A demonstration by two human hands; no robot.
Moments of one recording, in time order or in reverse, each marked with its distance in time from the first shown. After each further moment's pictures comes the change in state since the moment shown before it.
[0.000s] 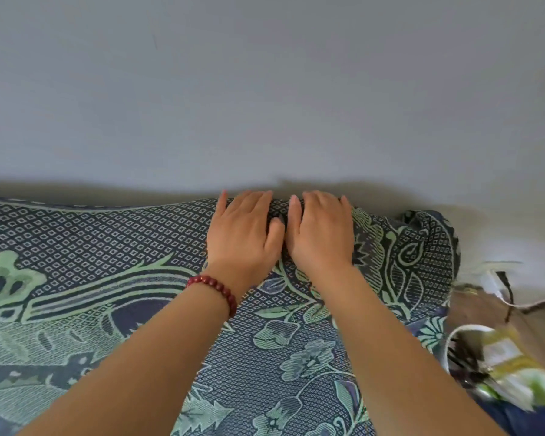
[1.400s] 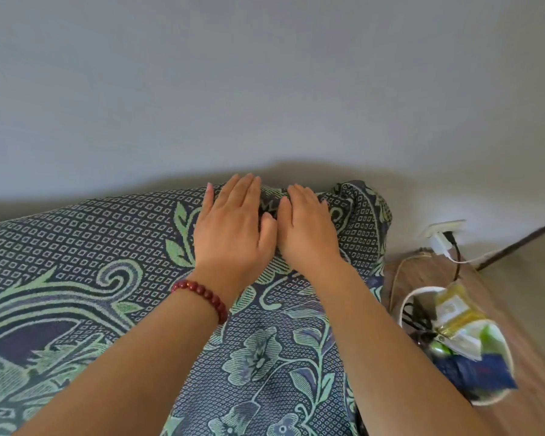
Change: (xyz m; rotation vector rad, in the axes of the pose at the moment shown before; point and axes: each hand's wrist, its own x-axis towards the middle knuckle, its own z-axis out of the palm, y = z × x) left_hand 0.010 0.105 0.038 0.020 -0.052 0.092; right_hand -0.014 0.108 -0.020 0.314 -0.235 0.154
